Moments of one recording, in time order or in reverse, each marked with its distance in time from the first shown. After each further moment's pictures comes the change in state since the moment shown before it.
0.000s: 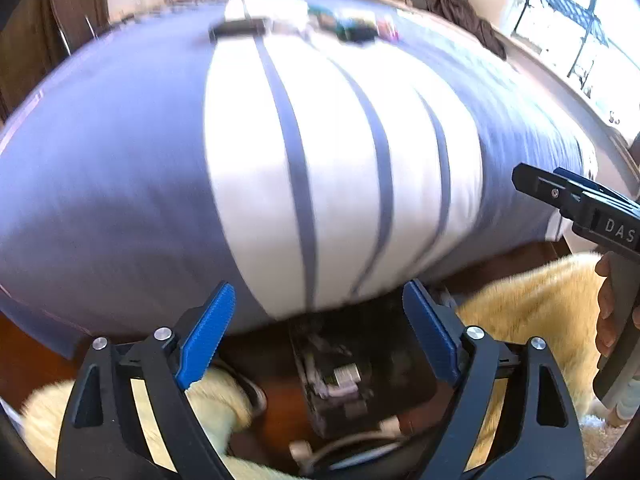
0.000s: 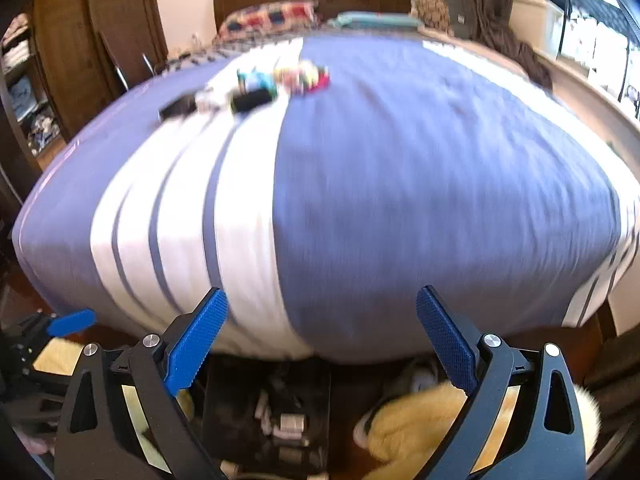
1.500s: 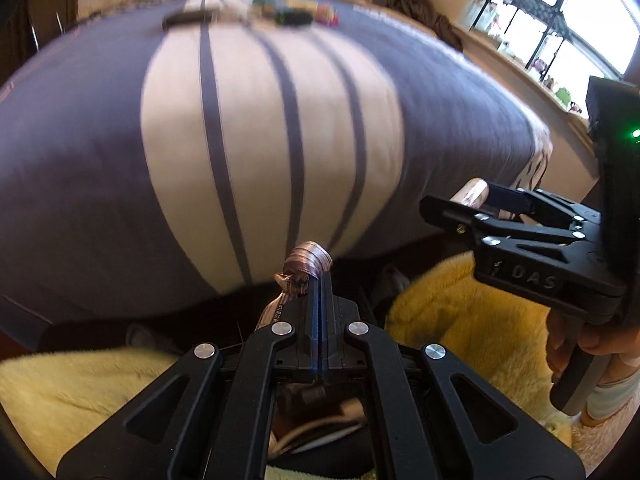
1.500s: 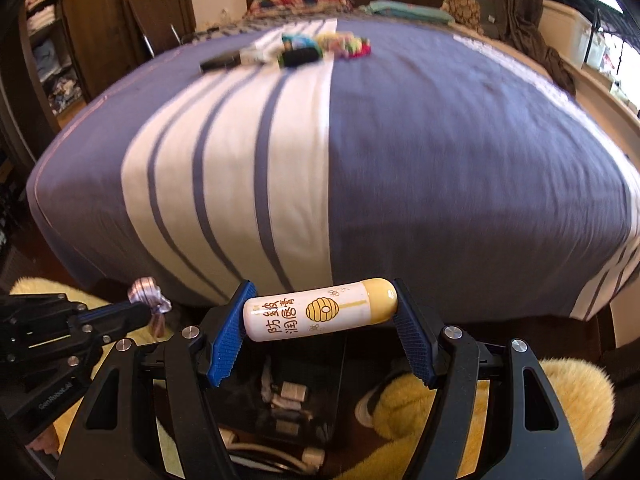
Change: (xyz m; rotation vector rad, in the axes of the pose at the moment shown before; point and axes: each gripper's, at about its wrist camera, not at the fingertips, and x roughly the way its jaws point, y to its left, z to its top) left arm 0.004 -0.034 -0.052 0.025 0.055 -0.168; right arm 0.006 0.022 -0.065 -0.084 0.131 0.055
